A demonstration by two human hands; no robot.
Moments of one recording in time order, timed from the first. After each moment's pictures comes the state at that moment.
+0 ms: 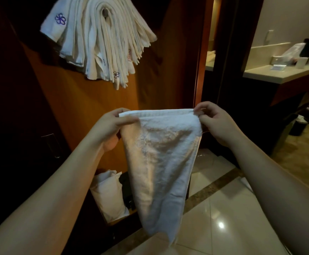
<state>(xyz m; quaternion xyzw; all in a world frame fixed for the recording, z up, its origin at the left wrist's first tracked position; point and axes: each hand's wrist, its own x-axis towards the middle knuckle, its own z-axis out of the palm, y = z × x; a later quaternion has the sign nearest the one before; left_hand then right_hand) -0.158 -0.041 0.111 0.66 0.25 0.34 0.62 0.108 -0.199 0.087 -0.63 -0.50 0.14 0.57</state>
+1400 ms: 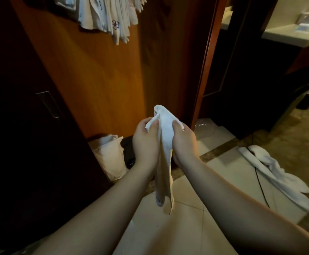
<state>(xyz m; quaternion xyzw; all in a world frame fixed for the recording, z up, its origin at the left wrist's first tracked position) -0.114 -0.151 -0.032 0.57 0.46 0.47 0.50 -0.029 -0.187 -0.044 -0.67 -0.23 0.29 0.64</state>
